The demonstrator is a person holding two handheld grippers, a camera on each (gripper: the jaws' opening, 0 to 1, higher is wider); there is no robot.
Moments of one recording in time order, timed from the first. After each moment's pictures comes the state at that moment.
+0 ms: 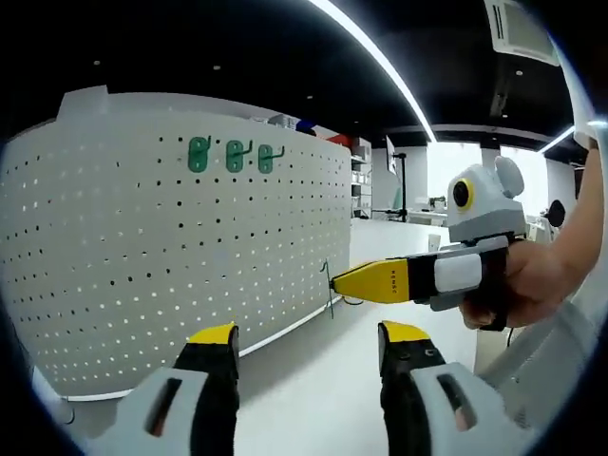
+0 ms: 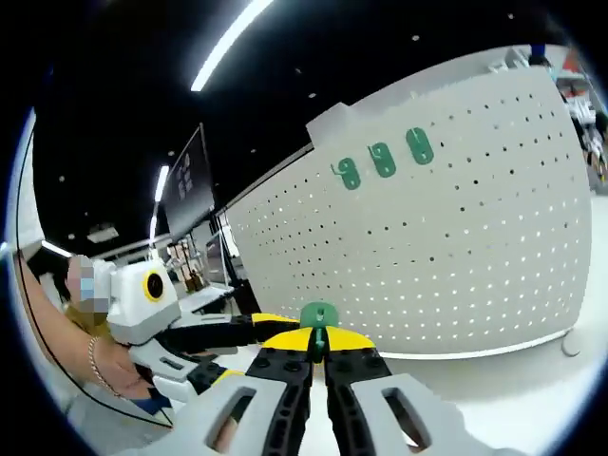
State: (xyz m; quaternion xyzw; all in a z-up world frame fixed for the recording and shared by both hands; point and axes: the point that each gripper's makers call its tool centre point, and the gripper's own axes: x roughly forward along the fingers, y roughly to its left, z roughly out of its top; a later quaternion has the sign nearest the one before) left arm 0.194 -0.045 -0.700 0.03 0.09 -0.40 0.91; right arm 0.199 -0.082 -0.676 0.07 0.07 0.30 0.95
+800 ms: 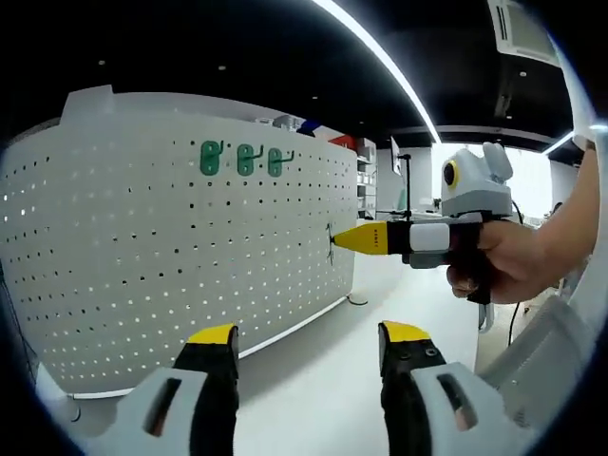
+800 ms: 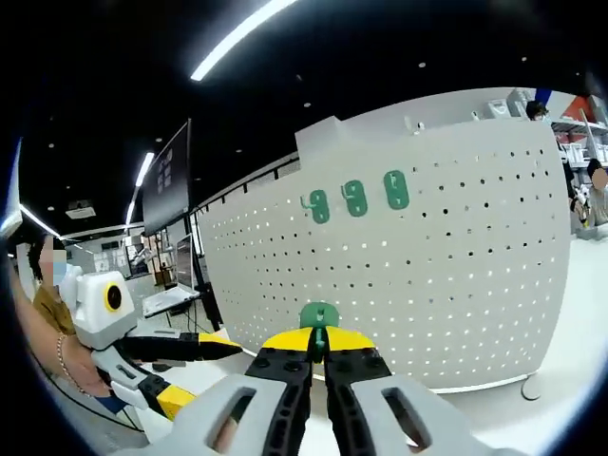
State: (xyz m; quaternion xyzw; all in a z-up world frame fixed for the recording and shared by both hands) left arm 0.191 -0.029 -0.694 0.03 0.09 -0.39 0.92; right arm 0.232 -0.113 -0.649 0.08 0.04 0.26 0.96
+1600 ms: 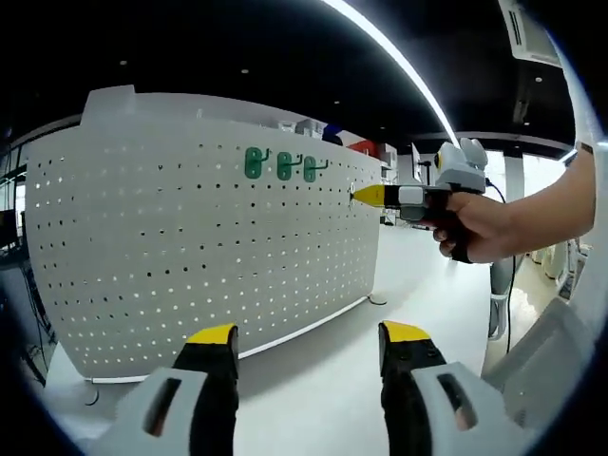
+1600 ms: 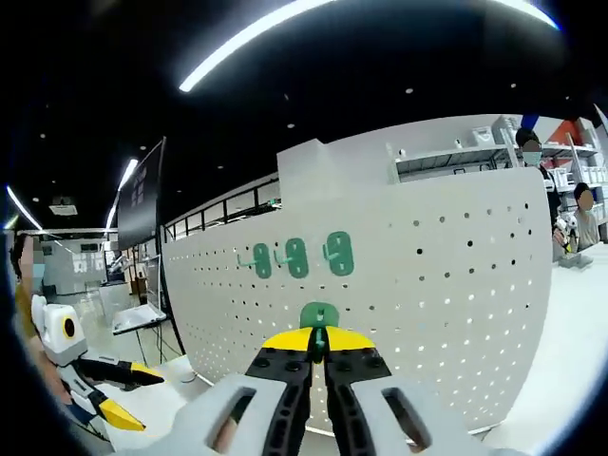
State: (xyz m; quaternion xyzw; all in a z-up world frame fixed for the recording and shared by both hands) left arm 0.189 0.013 -0.691 0.01 0.09 -0.34 0.94; right arm 0.288 -0.163 -0.597 0.07 -0.02 0.21 0.98
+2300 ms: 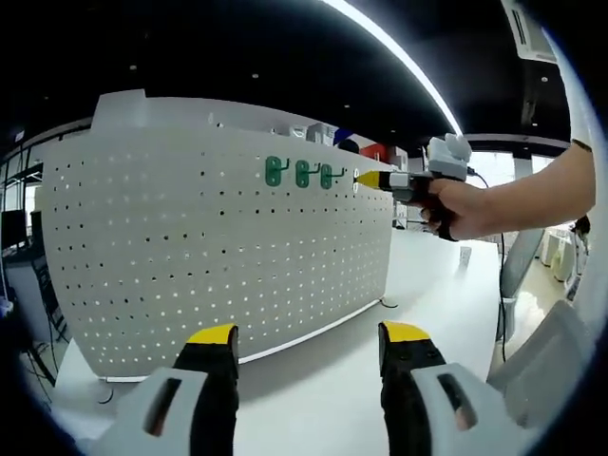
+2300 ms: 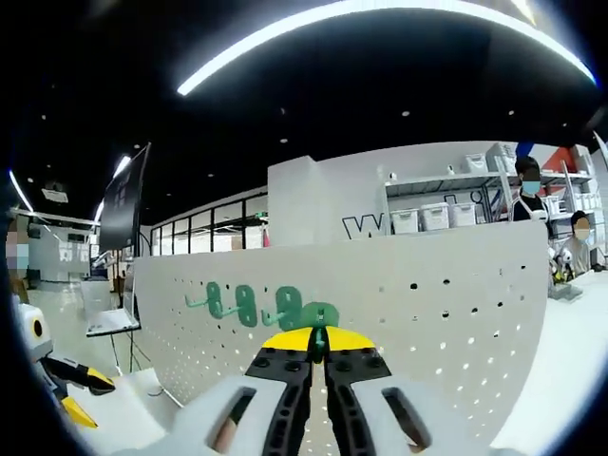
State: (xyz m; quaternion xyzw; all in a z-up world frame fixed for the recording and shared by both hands) left arm 0.189 0.032 -0.682 0.01 0.08 -0.31 0.95; right arm 0.333 -0.193 -0.557 0.04 -0.06 0.17 0.98
